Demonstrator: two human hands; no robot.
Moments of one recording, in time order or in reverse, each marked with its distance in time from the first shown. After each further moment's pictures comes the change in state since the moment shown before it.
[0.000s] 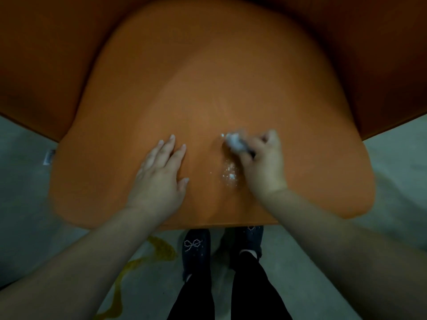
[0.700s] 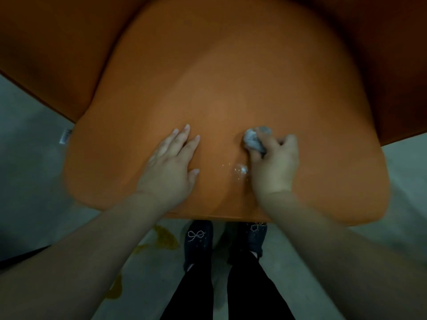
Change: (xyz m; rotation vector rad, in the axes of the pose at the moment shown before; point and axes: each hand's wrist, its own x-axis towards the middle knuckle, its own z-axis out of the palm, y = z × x) left_hand -0.002 -0.007 0.002 -0.015 0.007 0.057; right_hand -0.011 -0.006 0.012 -0.161 0.062 0.165
